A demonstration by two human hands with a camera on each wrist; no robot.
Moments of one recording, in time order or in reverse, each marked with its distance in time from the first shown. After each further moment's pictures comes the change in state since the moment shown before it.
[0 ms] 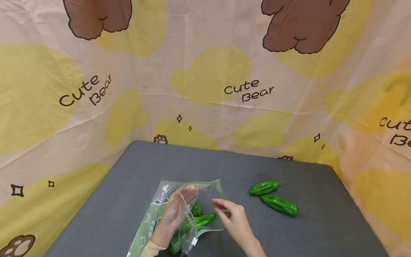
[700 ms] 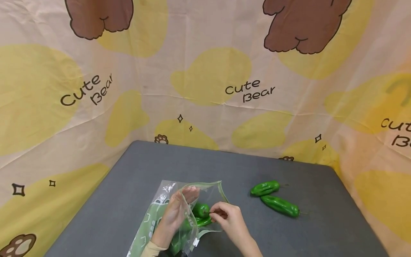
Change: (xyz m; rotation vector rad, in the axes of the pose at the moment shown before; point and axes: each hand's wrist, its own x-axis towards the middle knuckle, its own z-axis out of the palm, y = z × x) left_hand 0.000 0.002 0.006 0.005 -0.029 0.003; right_hand 0.001 -0.001 0.009 0.079 -0.103 0.019
